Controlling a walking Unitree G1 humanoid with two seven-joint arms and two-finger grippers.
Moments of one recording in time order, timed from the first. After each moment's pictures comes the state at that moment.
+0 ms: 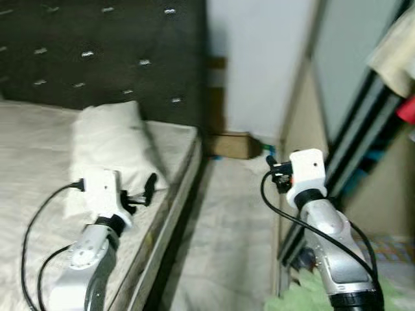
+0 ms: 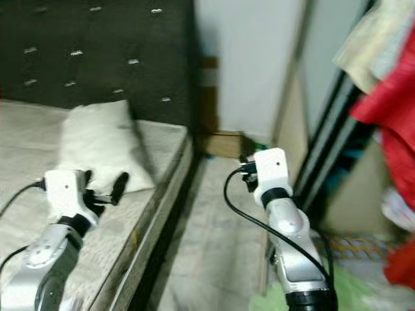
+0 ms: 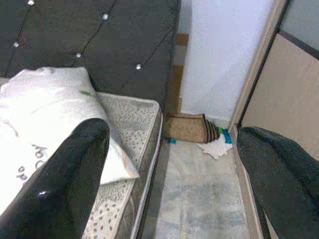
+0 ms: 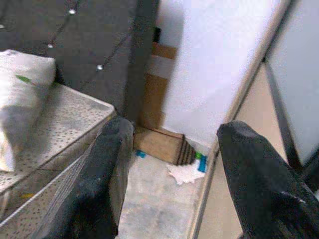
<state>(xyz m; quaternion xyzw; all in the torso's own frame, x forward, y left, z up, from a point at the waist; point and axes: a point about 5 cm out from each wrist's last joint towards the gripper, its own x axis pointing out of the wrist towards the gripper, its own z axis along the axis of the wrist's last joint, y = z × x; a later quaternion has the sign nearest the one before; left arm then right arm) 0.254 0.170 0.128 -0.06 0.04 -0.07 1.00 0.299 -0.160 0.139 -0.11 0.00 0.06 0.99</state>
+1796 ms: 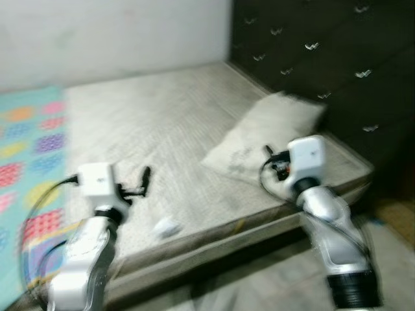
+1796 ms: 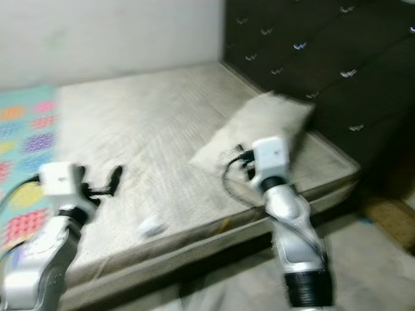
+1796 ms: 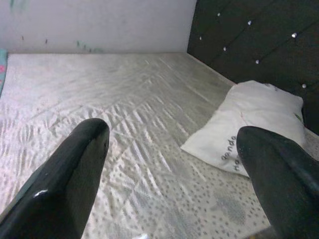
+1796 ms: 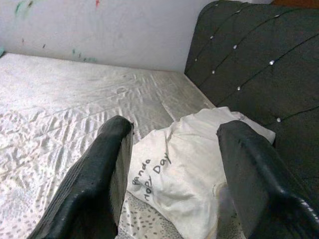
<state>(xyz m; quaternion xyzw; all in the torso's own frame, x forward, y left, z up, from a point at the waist) 0.262 0.169 0.131 -0.08 0.03 -0.05 1.00 0.317 -0.167 0.147 -0.10 -0.01 0.05 0.99</state>
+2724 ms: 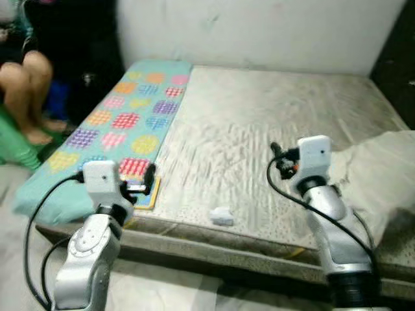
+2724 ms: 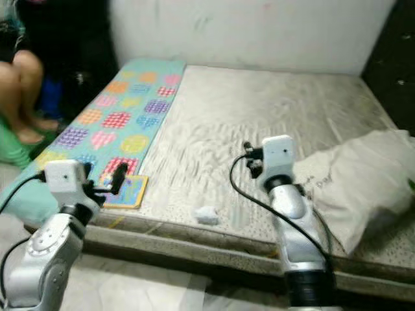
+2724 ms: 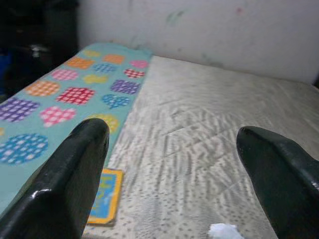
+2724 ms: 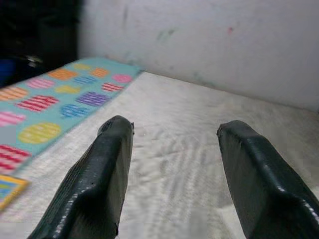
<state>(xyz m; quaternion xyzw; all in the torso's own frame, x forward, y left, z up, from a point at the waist) 0.264 0.175 0.132 -0.08 0.03 -0.04 1.00 0.317 -0.156 0.147 -0.06 -0.02 0.07 1.00</state>
